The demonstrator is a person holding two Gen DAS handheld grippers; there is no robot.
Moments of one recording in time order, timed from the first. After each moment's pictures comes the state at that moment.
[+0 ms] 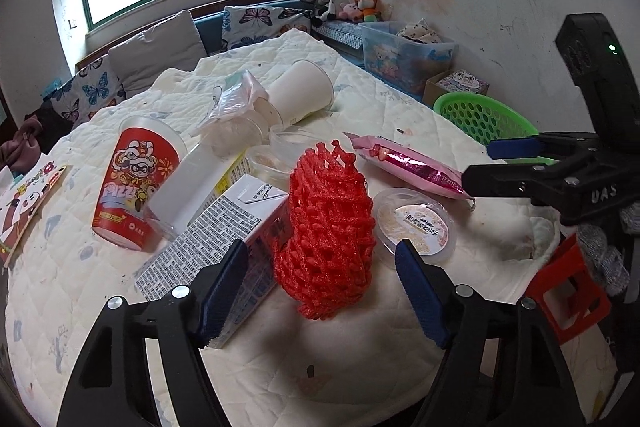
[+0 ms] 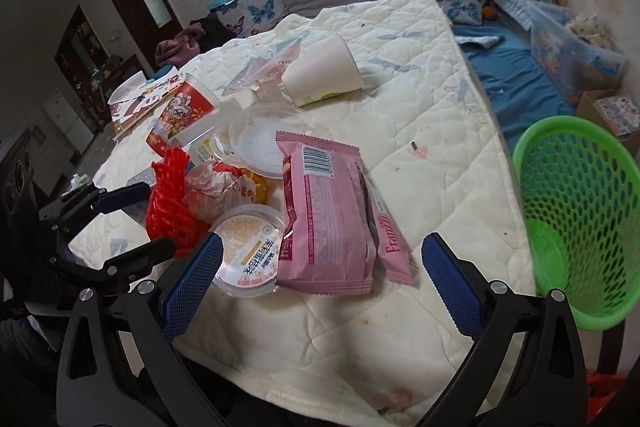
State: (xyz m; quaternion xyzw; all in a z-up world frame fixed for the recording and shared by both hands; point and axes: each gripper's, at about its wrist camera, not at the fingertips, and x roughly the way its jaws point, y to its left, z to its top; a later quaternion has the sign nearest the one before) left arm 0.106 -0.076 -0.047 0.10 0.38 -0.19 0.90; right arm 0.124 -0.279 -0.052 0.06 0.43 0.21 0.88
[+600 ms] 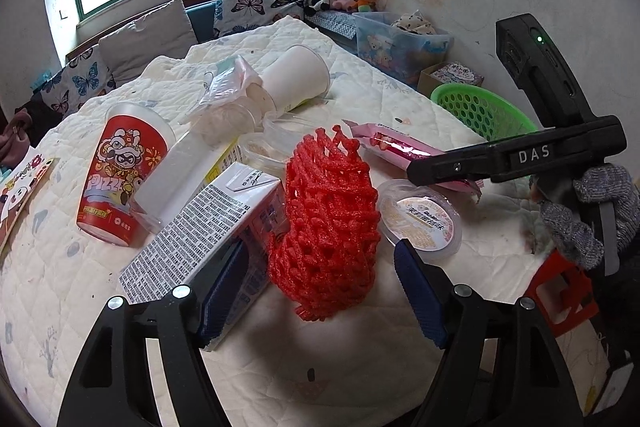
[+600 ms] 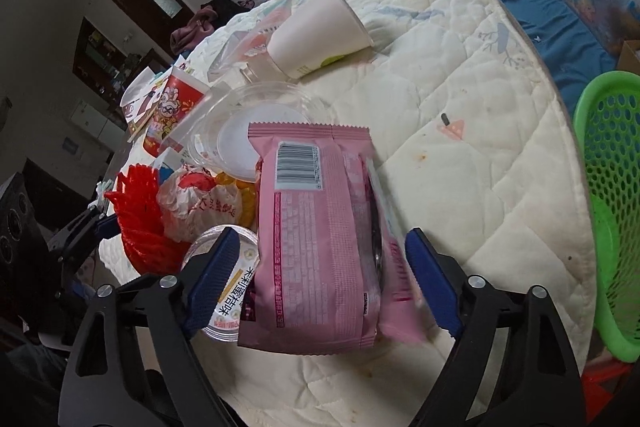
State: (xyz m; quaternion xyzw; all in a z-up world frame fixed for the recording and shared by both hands) left arm 0.118 -0.075 -0.058 0.09 0.40 -0.20 0.89; right arm 0.177 -0.281 -0.089 0.12 0.49 0.26 0.82
